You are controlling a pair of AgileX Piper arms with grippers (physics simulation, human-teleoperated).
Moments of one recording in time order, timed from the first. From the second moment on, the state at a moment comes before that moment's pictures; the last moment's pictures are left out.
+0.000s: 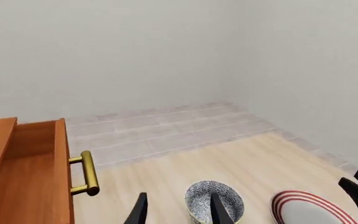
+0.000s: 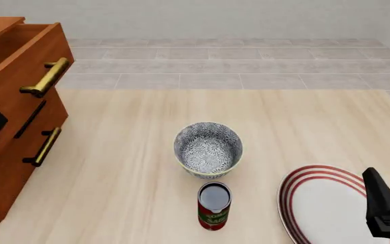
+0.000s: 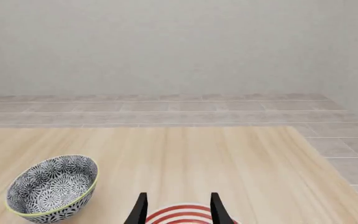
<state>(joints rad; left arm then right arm) -0.47 0.25 -0.55 0.25 -0.07 0.00 0.02 -0.01 0.00 0.01</state>
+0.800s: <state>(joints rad) -0.54 0.92 -0.85 0.23 -0.21 0.00 0.02 0.00 -0.01 0.01</state>
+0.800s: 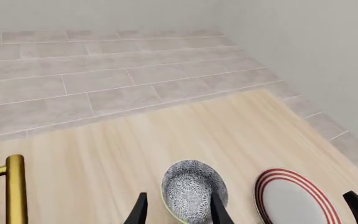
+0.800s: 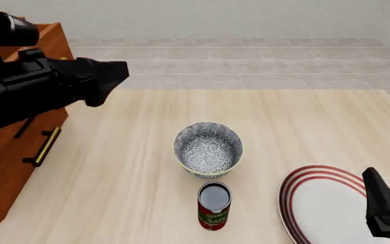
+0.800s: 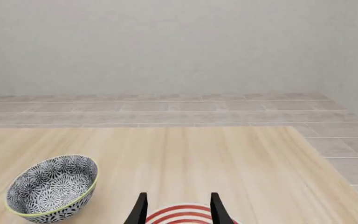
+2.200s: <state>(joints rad) -0.51 1.53 -0.96 0.10 -0.24 0.00 0.02 -0.01 -0.01 0.01</state>
